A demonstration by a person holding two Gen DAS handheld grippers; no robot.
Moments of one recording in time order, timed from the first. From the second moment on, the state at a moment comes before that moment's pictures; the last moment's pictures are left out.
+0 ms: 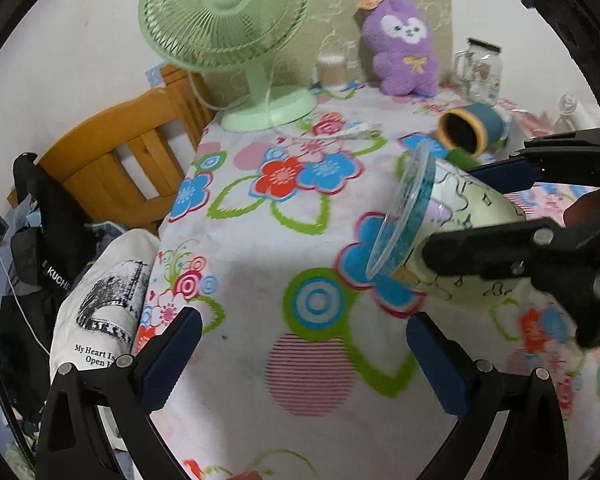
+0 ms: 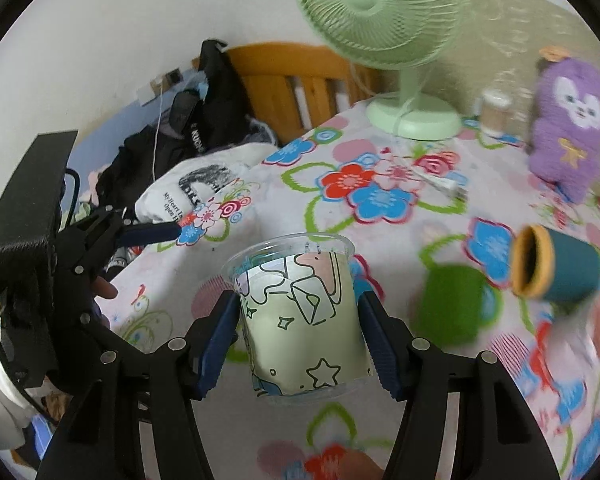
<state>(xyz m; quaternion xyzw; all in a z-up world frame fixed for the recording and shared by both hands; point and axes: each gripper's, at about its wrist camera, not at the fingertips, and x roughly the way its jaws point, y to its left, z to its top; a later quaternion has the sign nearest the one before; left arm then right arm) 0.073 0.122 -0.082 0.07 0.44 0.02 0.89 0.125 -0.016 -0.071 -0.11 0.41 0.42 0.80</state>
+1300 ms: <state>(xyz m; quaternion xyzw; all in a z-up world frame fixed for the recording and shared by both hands) -0.017 -0.018 -0.107 0.05 0.48 -0.11 0.87 0.007 -0.181 -0.114 0.11 0.47 0.12 0.87</state>
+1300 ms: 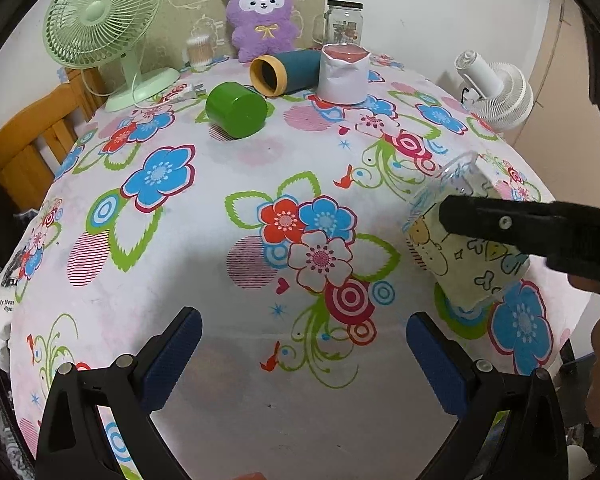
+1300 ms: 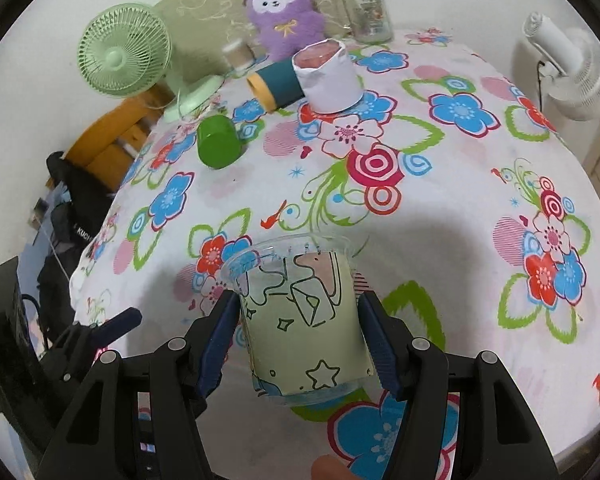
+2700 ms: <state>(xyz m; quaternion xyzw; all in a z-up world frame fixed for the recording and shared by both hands) -0.005 -0.071 -0.076 -0.11 0.51 -0.14 0.84 -0.011 -0.317 -0.086 0.11 0.44 0.14 0.88</state>
